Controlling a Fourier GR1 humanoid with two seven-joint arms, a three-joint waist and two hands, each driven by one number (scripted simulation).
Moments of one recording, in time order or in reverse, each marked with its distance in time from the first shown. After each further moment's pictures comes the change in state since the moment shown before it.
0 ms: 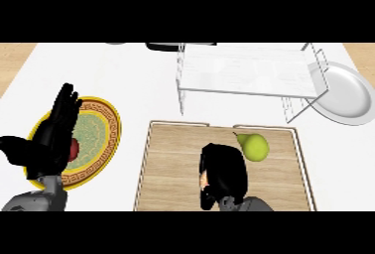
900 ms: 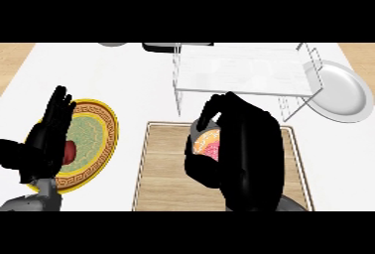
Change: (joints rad) left arm 0.023 0.009 0.025 -0.008 0.003 -0.006 -0.005; right arm -0.336 0.017 -0.110 -0.362 0.133 -0.087 0.255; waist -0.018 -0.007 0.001
